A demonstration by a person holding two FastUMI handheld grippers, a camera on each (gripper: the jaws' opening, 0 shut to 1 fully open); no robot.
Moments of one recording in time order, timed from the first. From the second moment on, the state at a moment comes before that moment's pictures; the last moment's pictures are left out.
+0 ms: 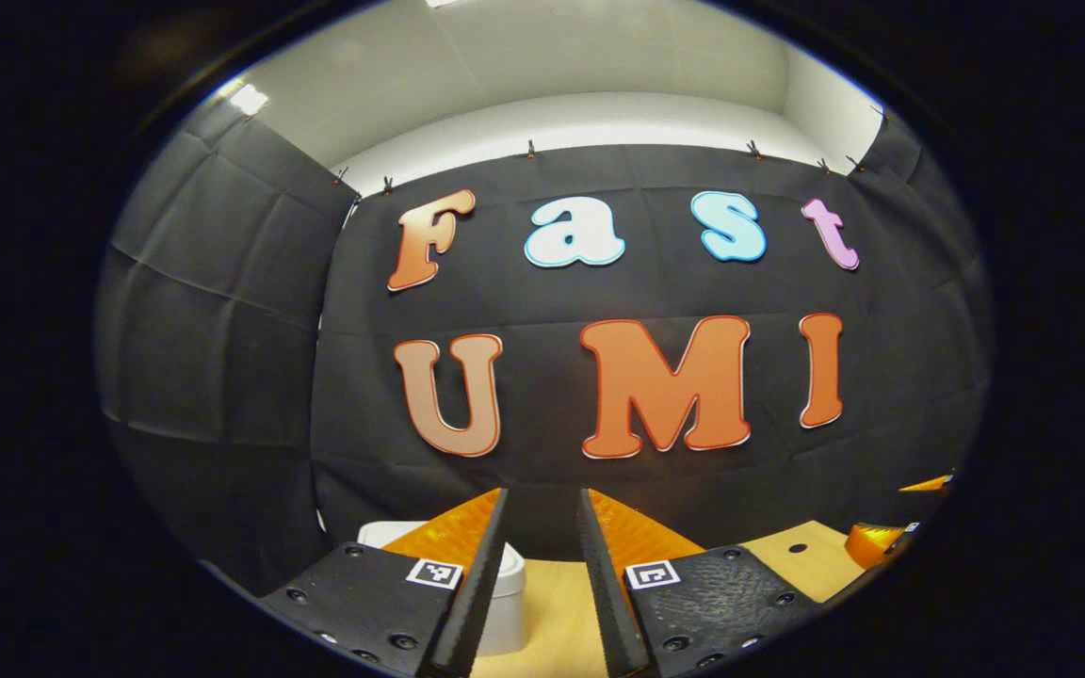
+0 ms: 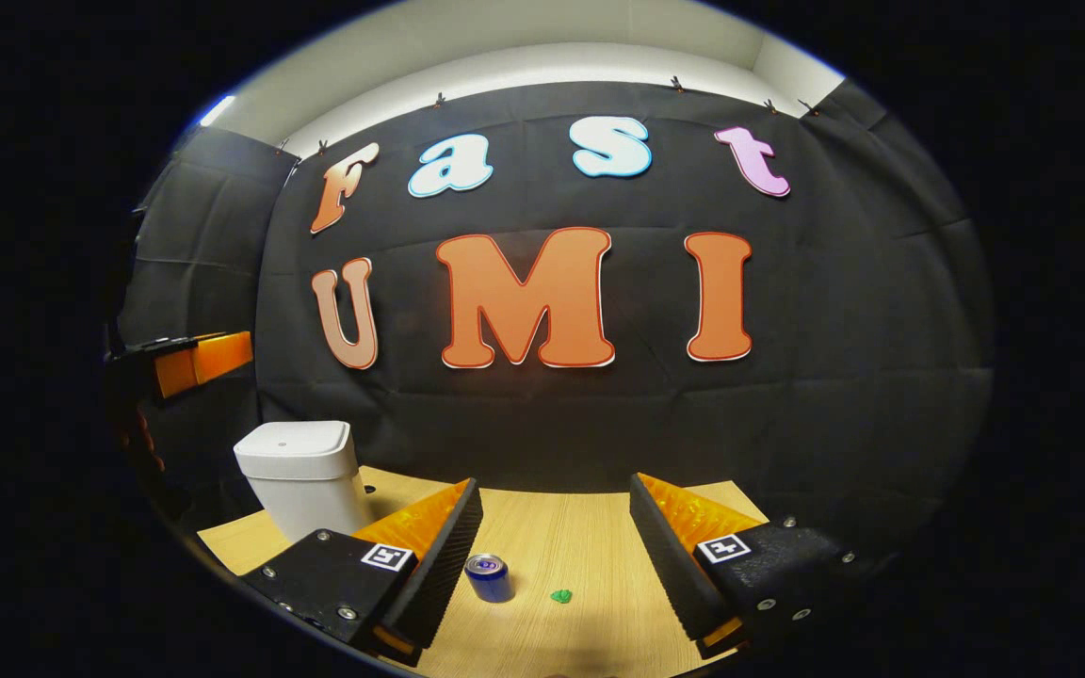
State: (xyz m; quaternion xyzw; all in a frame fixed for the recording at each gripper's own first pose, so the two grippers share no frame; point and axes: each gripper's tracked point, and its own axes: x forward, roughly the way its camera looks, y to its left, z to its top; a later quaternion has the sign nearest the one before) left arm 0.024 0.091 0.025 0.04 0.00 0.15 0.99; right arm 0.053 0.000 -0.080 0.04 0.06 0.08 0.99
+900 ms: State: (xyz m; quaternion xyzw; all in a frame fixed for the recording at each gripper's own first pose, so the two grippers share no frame) left arm 0.101 0.241 -0.059 -0.11 0.25 0.16 0.95; right arm 0.068 -0.009 -0.105 0.05 0.09 0.08 0.99
